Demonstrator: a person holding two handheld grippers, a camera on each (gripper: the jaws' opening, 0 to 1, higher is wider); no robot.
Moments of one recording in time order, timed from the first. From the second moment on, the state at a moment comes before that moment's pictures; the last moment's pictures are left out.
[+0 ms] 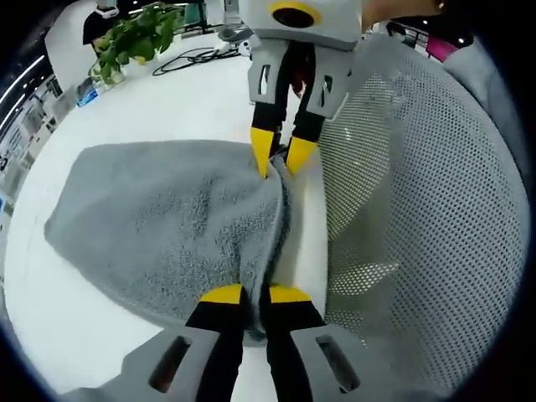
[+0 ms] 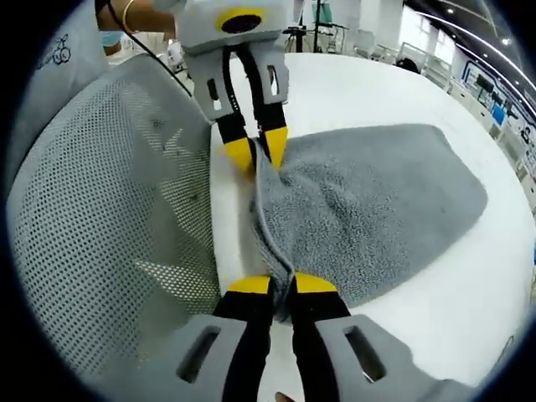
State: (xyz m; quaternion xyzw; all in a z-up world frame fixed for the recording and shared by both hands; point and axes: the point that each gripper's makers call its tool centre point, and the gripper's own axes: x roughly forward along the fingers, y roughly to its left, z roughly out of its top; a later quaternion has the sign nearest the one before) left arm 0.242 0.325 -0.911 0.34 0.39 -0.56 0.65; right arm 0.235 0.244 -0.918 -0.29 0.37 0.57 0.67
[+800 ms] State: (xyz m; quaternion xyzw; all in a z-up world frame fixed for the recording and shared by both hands) left arm 0.205 0.331 -0.847 0.29 0.37 -0.57 0.67; right arm 0.200 0.247 -0.852 -0.21 0.39 0.59 0.68
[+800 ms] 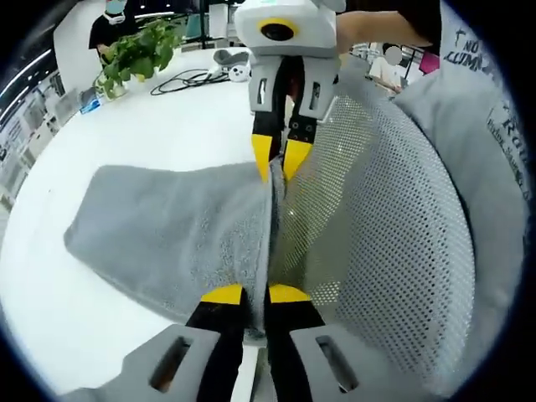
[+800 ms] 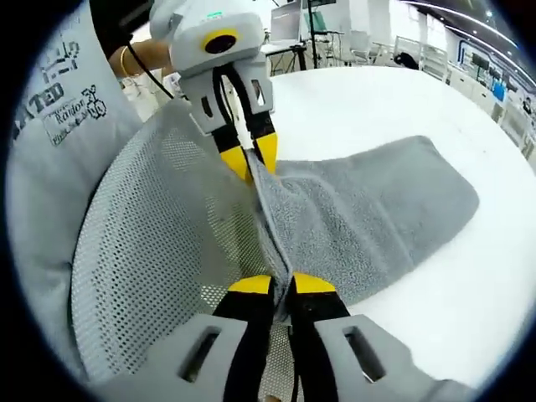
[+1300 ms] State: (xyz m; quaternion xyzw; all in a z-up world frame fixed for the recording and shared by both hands) left arm 0.203 0.332 -0.795 0.26 0.35 -0.58 0.69; right arm 0.198 0.250 -0.795 -0.17 0.37 0.60 0.69
